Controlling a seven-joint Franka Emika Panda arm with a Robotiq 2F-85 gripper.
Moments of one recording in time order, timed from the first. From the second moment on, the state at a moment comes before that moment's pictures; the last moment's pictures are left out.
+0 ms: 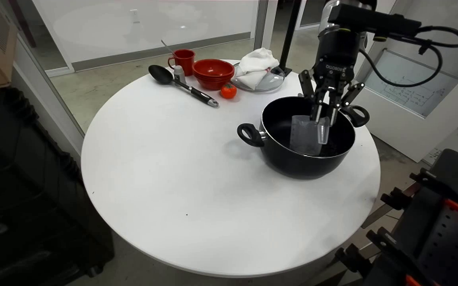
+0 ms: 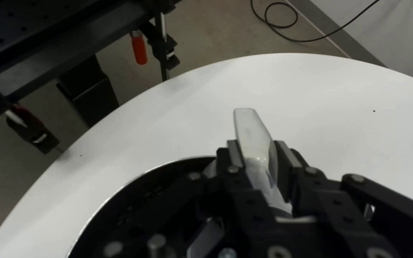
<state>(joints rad) -0.18 0.41 -0.11 -2.16 0.46 1.88 0.15</state>
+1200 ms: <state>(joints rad) -0.32 0.80 -0.14 -1.75 0.79 1.34 0.32</state>
